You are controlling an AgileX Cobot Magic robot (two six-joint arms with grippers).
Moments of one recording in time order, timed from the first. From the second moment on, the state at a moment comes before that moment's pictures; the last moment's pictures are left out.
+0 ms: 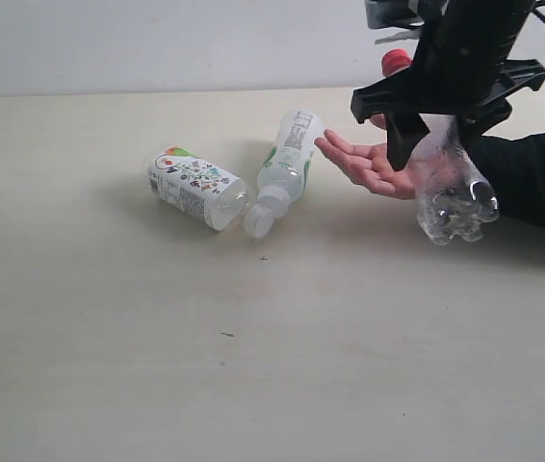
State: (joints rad) left arm -0.05 0.00 0.00 0.04 0.03 -0.24; right arm 0.39 1.82 -1.50 -0.01 1.20 0.14
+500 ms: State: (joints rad) left arm -0.05 0.00 0.00 0.04 0.03 -0.24; right arm 0.39 2.04 -1.63 -0.04 1.20 0.12
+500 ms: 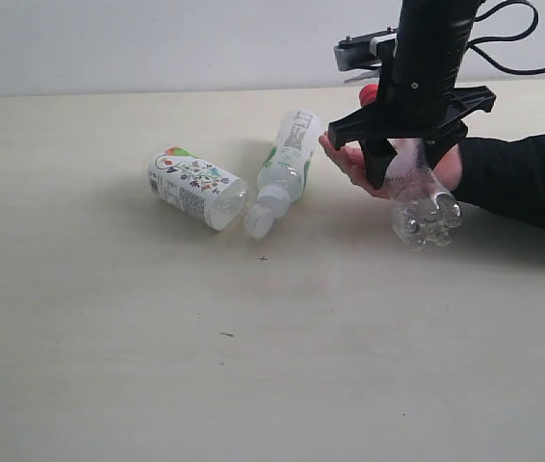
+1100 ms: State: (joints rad) left arm -0.05 0.00 0.00 0.04 0.03 -0.24; right arm 0.39 2.06 -1.64 -0.15 1.17 0.14
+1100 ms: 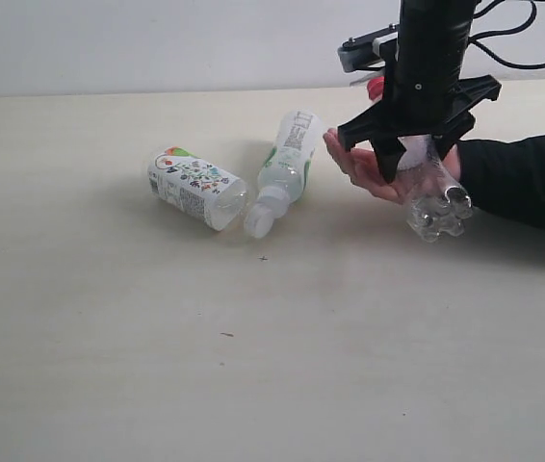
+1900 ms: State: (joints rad) left arm -0.05 0.00 0.00 0.04 0.03 -0.24; right arm 0.39 2.06 -1.64 -0.14 1.07 0.14
